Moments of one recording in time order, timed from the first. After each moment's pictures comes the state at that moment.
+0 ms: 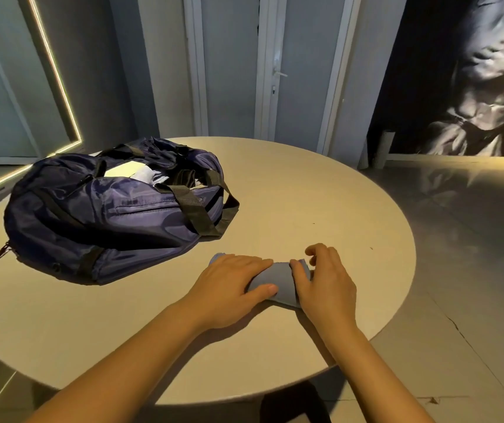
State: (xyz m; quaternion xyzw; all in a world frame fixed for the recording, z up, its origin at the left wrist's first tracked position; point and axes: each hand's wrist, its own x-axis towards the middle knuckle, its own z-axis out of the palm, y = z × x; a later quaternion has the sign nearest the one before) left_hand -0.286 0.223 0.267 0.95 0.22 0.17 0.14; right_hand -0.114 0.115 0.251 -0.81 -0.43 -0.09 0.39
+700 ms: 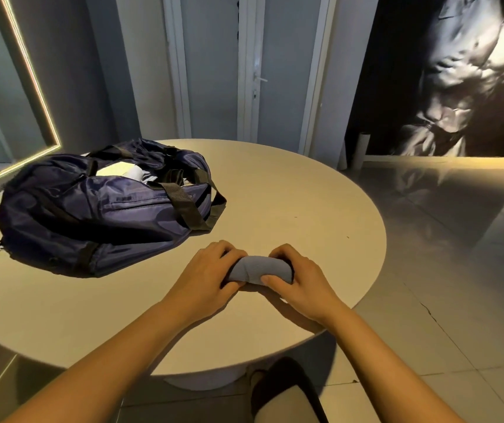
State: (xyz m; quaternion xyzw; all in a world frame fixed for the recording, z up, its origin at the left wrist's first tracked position) left_hand -0.309 0.218 0.255 0.94 0.21 0.24 0.13; right_hand -0.114 0.081 0.261 -0.67 -0.62 0.11 0.39
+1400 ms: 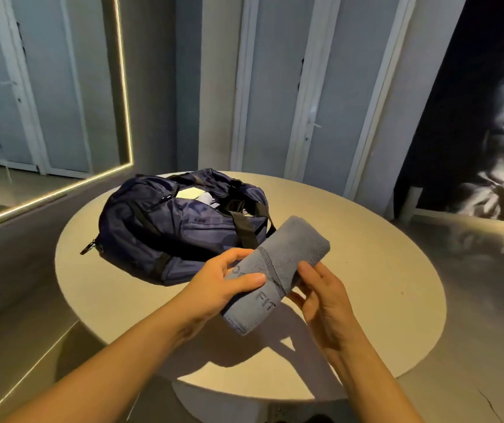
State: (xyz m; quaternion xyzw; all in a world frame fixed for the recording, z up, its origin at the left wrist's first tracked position) left_hand -0.391 0.196 0.334 0.67 0.26 0.34 0.60; right_hand -0.207 0.111 0.324 -0.44 -0.40 0.40 0.69
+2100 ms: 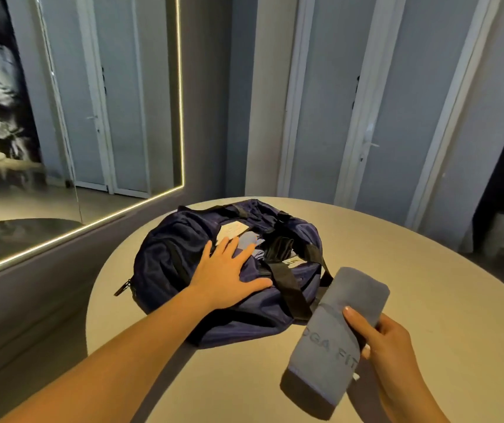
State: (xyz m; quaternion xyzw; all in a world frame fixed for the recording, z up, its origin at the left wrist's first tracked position) left_hand -0.398 0.400 0.323 0.86 0.49 0.14 -0.01; right_hand -0.163 0.218 0.307 -0.58 -0.33 0.35 0.65
